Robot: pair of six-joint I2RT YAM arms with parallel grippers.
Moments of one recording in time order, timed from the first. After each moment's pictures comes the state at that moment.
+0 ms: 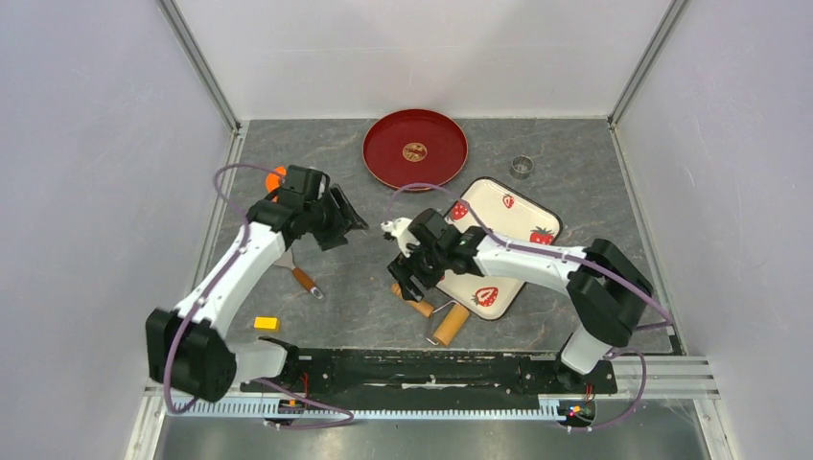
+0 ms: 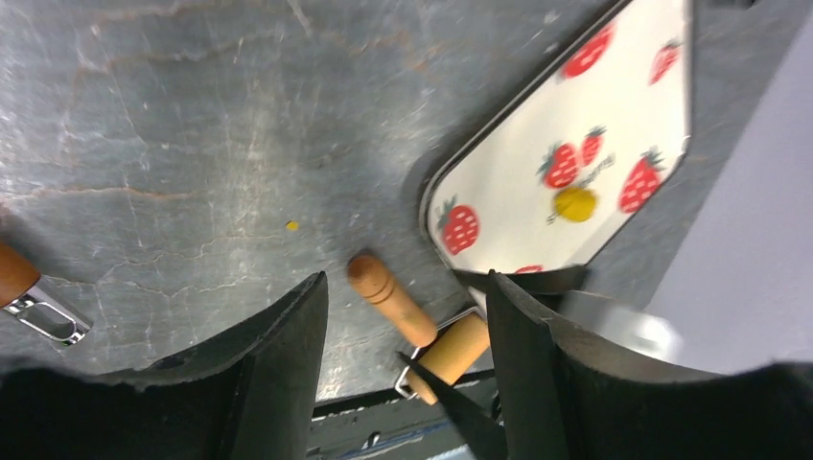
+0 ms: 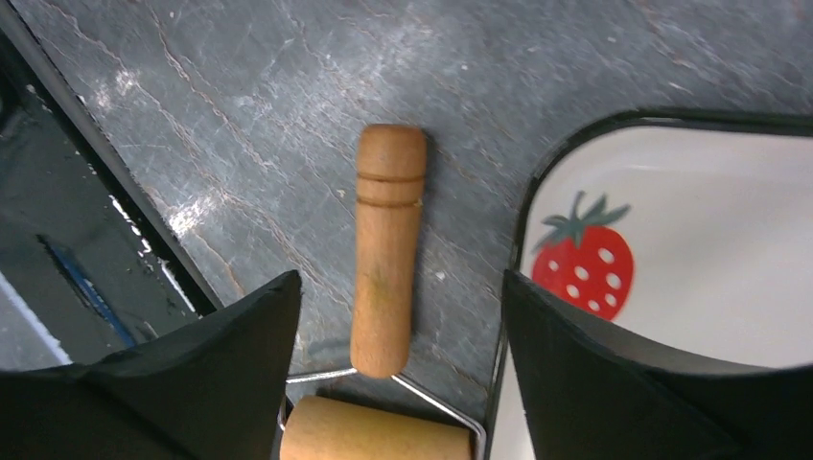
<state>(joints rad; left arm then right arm) -0.31 1.29 1.02 -0.70 0.20 -0.83 0.89 1.64 1.04 -0.36 -0.24 0.06</state>
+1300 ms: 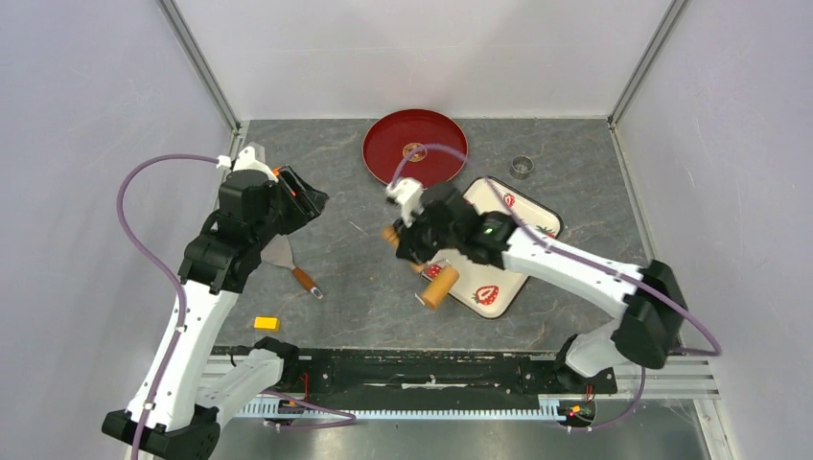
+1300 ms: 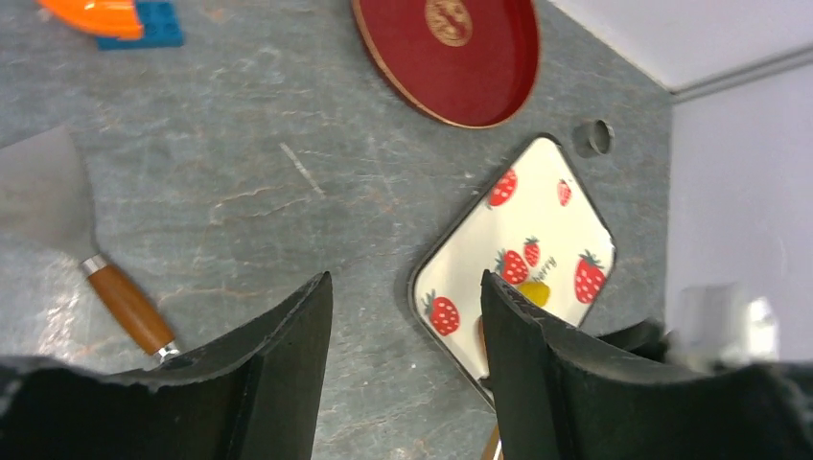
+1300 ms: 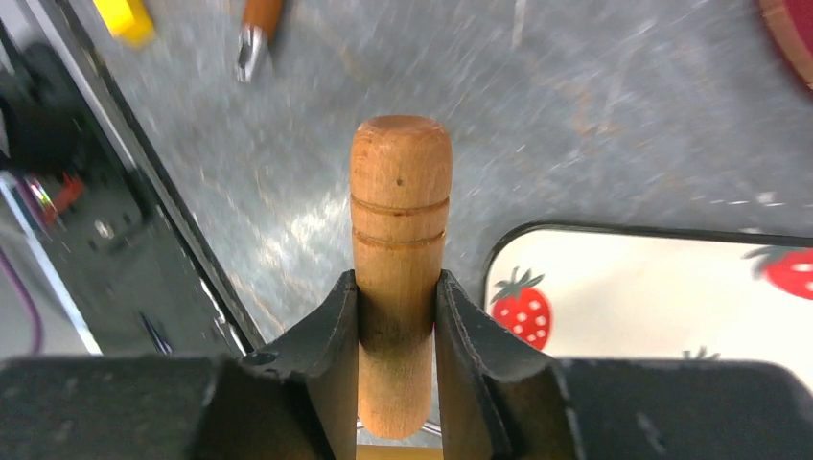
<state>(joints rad) -0.31 0.90 1.18 -0.79 -0.12 -0.73 0.95 1.52 1.20 -0.40 -0.13 0.05</state>
